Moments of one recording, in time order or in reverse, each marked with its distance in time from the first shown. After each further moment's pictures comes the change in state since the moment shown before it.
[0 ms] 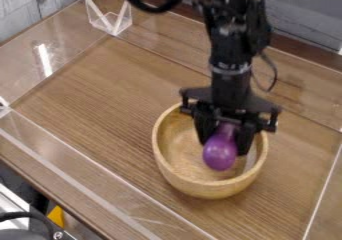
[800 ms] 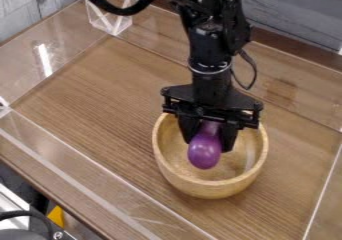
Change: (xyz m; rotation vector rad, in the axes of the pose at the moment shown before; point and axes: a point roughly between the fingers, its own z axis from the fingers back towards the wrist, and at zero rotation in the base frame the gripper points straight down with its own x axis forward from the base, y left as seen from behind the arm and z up) arm -0.005 0.018 -0.004 0.013 -0.059 0.100
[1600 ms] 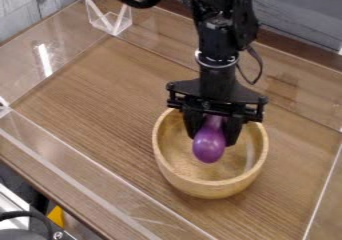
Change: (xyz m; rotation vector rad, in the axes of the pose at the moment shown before) arm 0.010 -0.001 -0.001 0.033 0.021 0.029
